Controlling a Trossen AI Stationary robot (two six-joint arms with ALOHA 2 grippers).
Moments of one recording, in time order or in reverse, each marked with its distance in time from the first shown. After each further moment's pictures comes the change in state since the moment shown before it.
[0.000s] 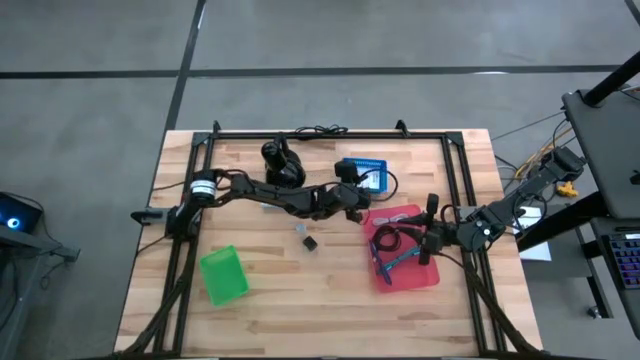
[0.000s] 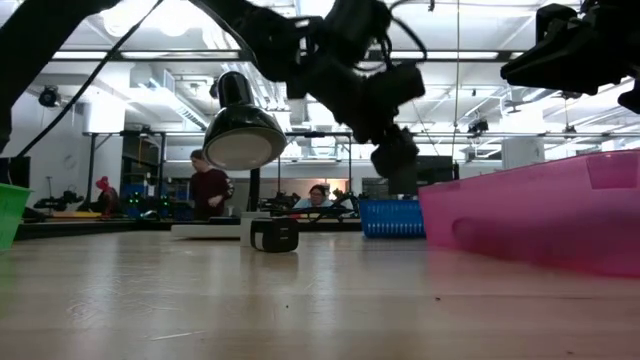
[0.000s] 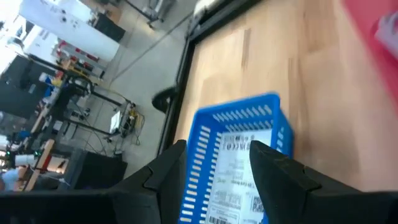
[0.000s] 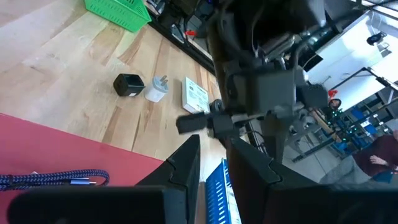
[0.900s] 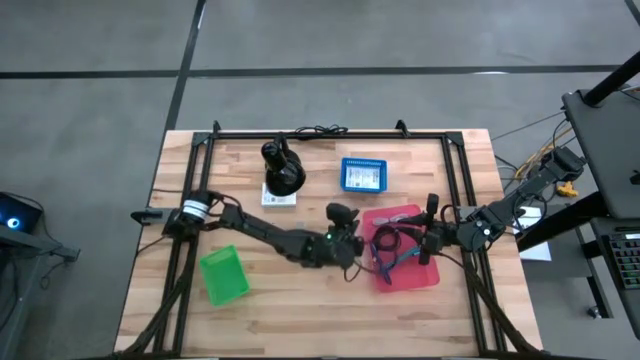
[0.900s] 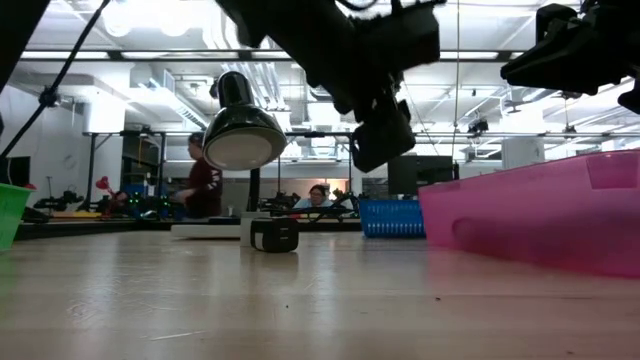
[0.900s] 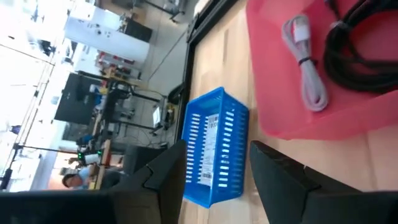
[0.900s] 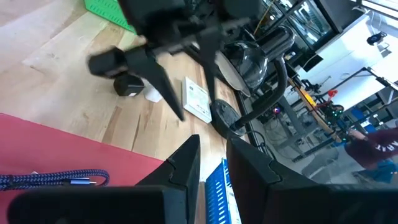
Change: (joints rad) left arm -0.292 -0.017 -0.007 -0.158 -0.390 -0.013; right arm 0.000 0.000 0.000 0.000 0.000 0.000
